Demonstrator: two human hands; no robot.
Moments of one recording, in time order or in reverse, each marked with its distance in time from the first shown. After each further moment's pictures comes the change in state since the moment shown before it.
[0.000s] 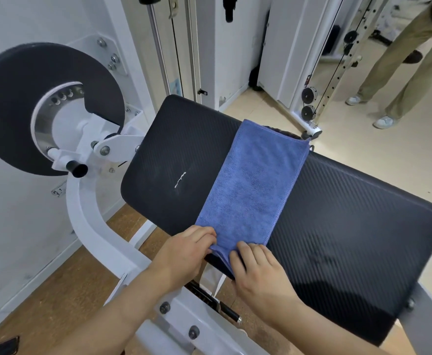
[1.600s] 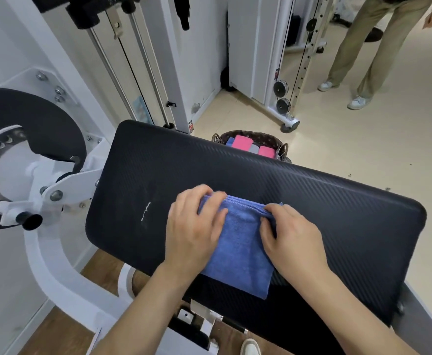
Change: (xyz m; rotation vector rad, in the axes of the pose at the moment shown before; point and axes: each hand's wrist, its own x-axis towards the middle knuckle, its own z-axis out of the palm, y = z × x) left_hand 0.124 0.054 -0.037 0.085 0.475 -0.128; right_hand 0.043 0.095 -0.066 0.386 0.149 0.748
